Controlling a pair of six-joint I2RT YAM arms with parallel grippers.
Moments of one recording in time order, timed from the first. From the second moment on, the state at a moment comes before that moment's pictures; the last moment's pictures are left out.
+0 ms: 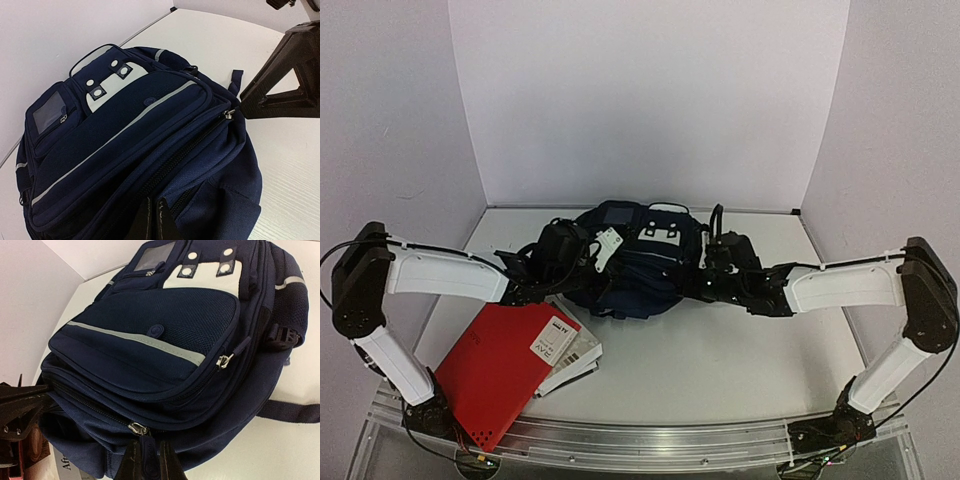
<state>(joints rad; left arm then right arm) -0.90 1.62 0.97 0.19 -0.11 0.18 0.84 1.60 0.90 0.14 0.15 0.68</state>
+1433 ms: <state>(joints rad) -0.68 1.49 1.08 -0.15 0.21 0.07 0.94 1.66 1.02 0.13 0.34 0.62</state>
